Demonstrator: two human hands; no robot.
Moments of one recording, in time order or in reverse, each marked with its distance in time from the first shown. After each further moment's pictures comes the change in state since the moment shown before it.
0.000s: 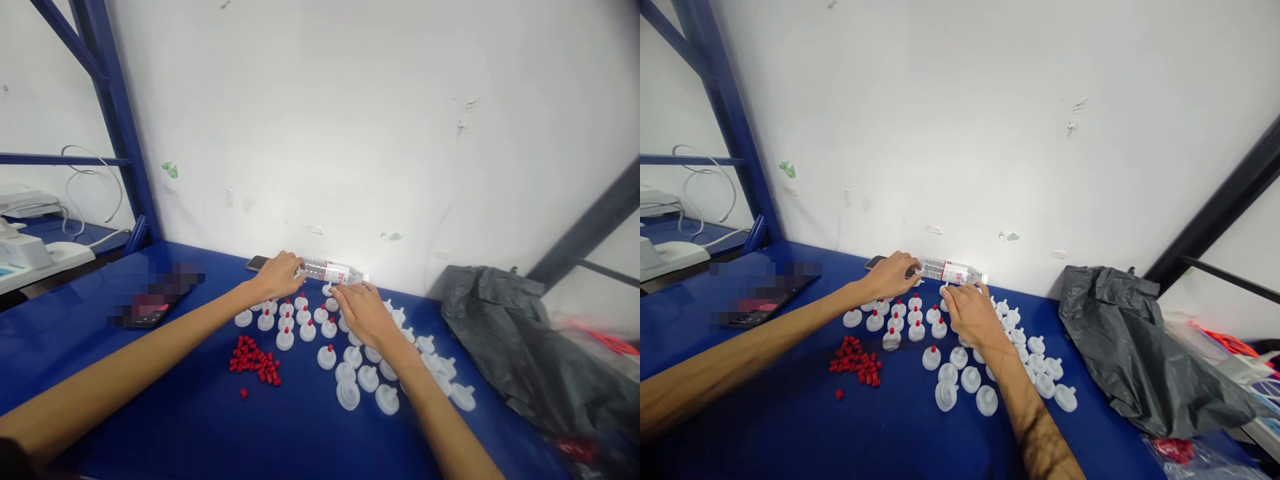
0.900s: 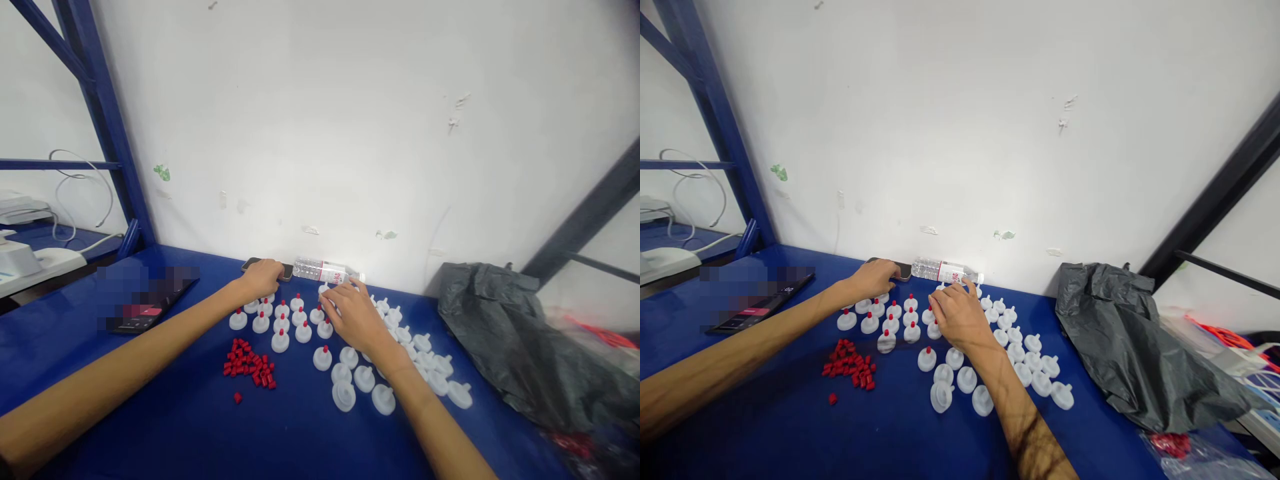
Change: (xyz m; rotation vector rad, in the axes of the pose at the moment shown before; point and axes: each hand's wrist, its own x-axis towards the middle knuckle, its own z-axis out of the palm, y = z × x) left_hand 0.004 -0.026 0.003 0.169 -0.239 -0.146; right_hand 0.003 -0.010 0.005 0.017 0.022 -0.015
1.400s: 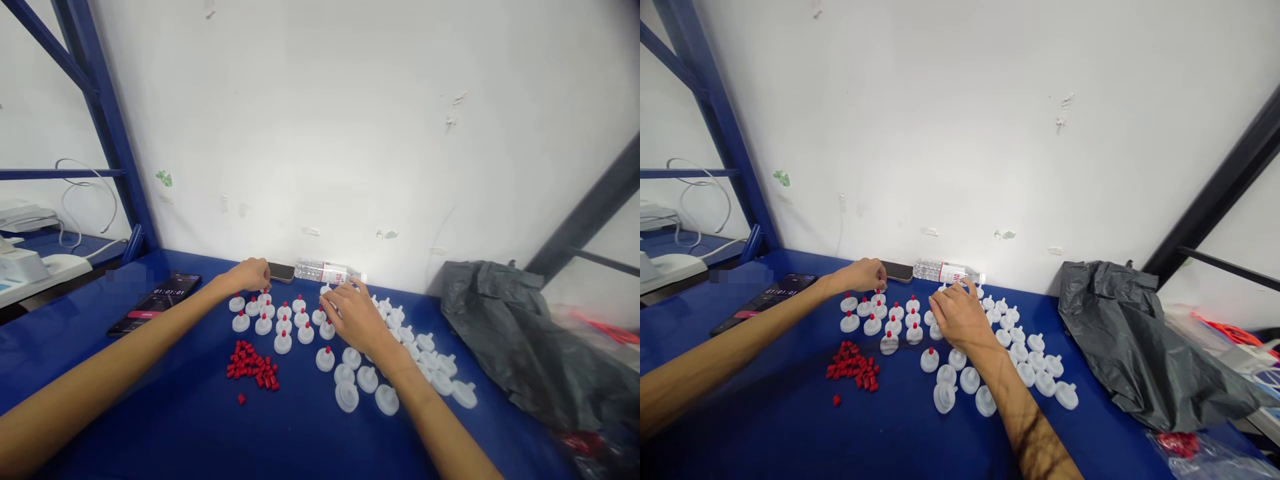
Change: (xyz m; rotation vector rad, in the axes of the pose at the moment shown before) left_hand -0.004 -0.029 -0.025 -0.183 -0.172 -0.118; right_hand 0.000 -0.003 -0.001 0.013 0.015 -0.005
